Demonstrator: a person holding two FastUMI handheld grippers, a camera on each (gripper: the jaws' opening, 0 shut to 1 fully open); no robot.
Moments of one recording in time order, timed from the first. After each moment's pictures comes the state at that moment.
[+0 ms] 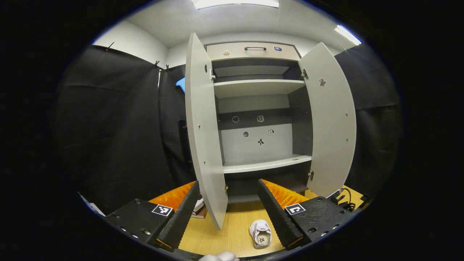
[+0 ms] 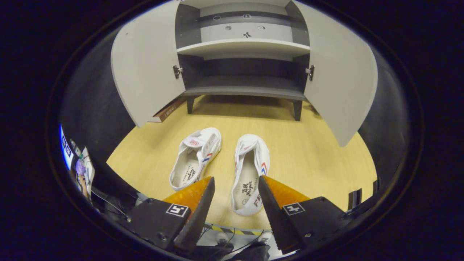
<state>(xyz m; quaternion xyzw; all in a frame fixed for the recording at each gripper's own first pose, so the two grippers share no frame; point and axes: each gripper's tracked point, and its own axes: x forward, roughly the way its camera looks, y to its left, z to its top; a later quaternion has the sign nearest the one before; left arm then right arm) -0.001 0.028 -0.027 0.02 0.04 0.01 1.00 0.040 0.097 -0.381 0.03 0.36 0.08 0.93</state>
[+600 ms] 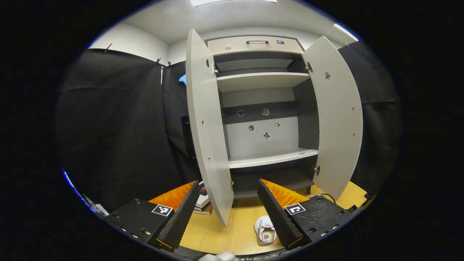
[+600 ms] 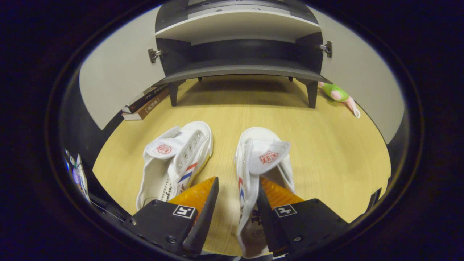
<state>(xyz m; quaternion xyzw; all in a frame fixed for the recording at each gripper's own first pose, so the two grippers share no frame) 0.006 0.030 -0.036 0.03 0.07 0.04 1.00 0.123 0.109 -0.447 0.05 0.39 0.06 0.92</state>
